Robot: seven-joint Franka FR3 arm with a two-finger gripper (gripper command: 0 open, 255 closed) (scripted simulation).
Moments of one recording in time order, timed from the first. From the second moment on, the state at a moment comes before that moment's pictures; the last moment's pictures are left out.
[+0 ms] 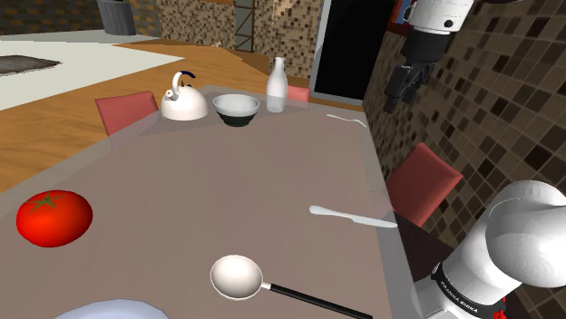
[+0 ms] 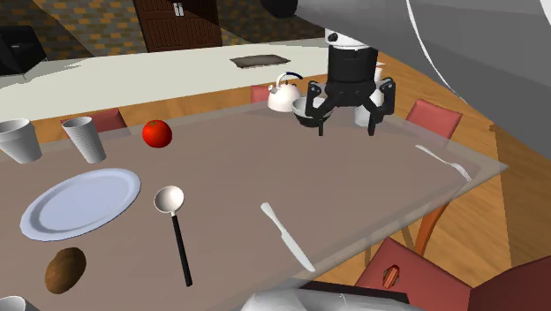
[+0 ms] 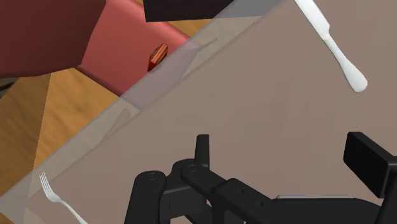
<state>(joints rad) 0.02 -0.81 0.00 -2.34 -0.09 1.58 0.04</state>
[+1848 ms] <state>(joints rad) 0.31 -0.71 0.22 -2.95 -0.09 2.28 -0.09</state>
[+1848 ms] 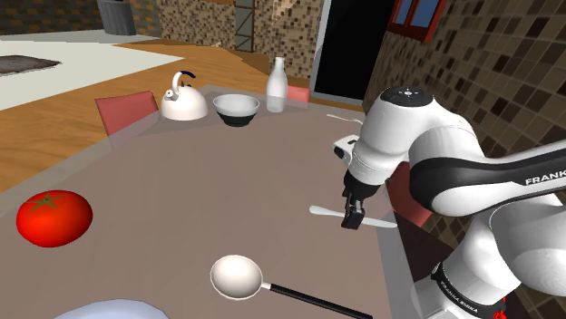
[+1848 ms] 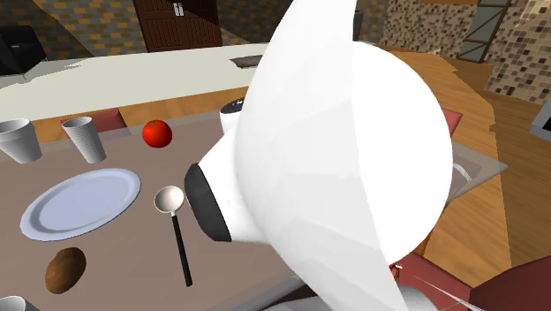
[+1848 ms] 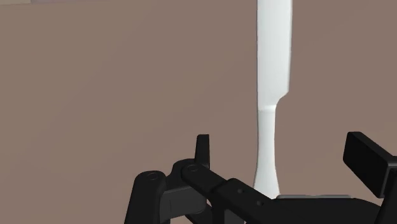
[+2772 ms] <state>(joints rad) 0.30 -0.68 0.23 -2.96 -0.10 2.34 -0.08</state>
